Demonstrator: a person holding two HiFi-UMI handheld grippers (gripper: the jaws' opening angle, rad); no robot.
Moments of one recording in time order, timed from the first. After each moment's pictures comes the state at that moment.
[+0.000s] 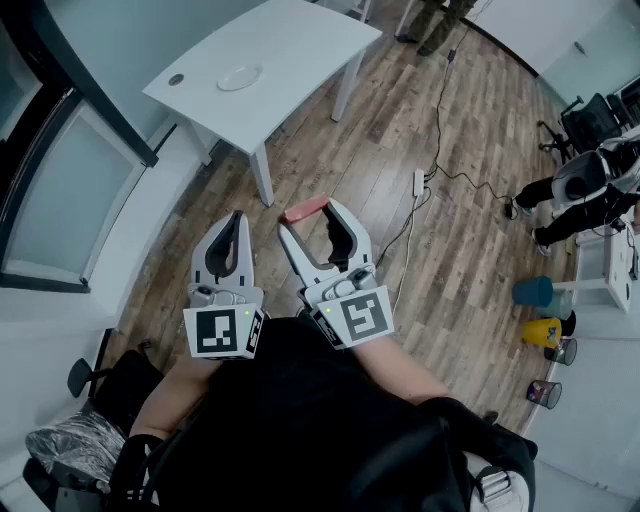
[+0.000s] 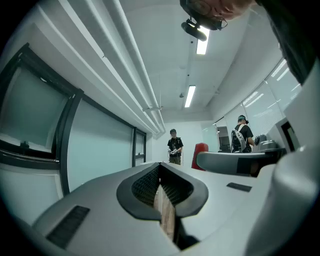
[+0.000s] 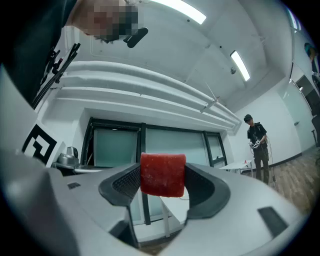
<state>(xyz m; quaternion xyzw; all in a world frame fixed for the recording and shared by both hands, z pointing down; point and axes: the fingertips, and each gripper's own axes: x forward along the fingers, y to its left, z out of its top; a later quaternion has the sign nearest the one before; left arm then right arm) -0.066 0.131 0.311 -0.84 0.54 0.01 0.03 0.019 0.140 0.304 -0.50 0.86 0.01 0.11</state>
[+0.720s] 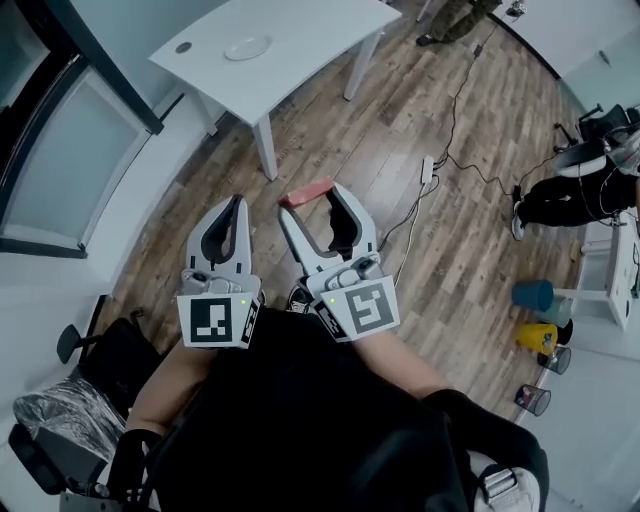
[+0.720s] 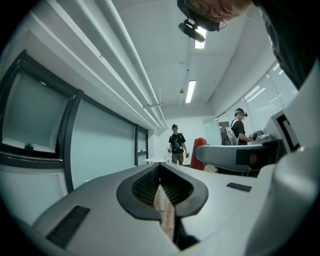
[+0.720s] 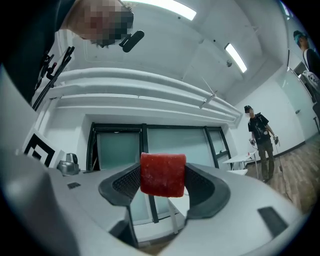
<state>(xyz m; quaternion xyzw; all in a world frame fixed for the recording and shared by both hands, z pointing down) -0.047 0.144 0.326 -0.83 0.55 -0.01 0.03 0.041 0.149 0.319 -0.48 0.87 -0.01 0.11</state>
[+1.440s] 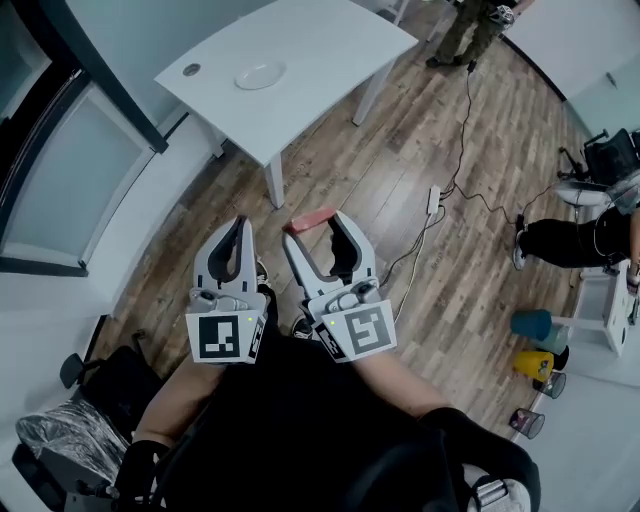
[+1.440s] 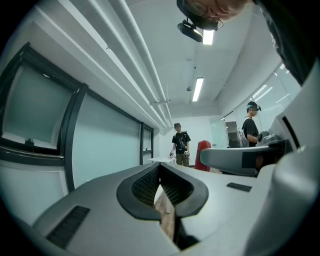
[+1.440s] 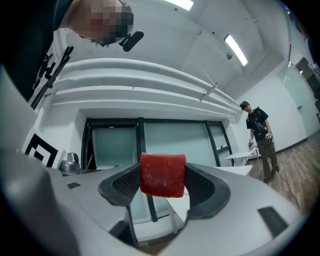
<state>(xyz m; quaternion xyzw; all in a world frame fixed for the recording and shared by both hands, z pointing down) -0.078 0.052 0.337 -0.82 0.57 -0.01 0.02 0.012 0.060 0.335 -0.48 0.87 -0.03 0.09</state>
